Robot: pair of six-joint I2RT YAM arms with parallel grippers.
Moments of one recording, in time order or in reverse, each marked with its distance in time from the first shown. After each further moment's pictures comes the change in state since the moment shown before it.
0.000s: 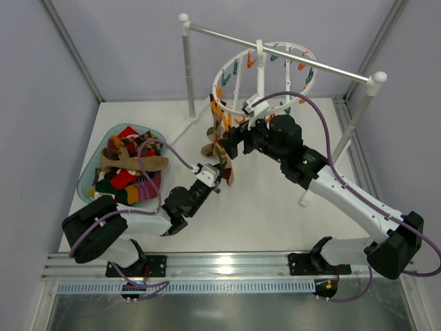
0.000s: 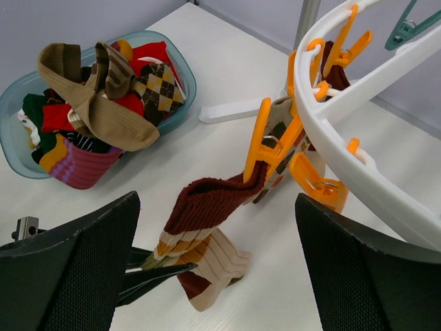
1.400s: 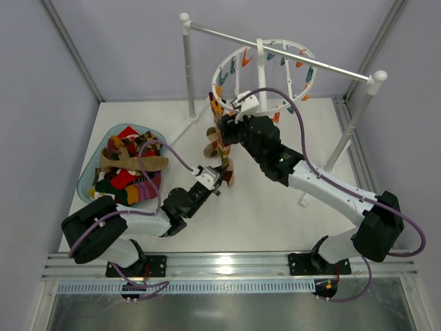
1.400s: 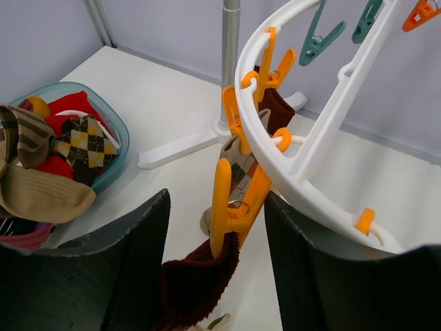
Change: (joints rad) left arm 0.000 -0.010 -0.022 0.011 0.064 0.000; right arm 0.070 0.162 0.011 0.245 0.363 -0.006
